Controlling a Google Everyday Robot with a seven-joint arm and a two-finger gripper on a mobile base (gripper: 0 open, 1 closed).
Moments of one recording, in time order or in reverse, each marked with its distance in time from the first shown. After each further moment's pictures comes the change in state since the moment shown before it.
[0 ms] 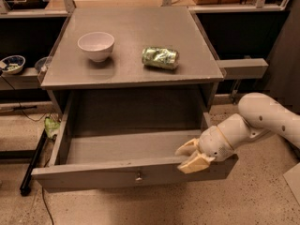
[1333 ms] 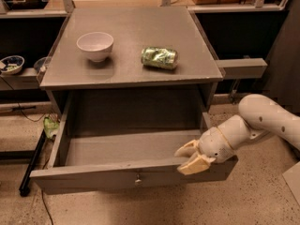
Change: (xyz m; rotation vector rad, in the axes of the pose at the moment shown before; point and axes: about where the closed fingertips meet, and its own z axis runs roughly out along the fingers) arm 0.000 0.007 0.001 -0.034 -0.028 0.013
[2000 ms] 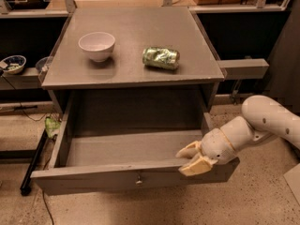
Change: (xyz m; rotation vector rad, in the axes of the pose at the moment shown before) arm 0.000 0.007 -0.001 0.001 -0.003 0.009
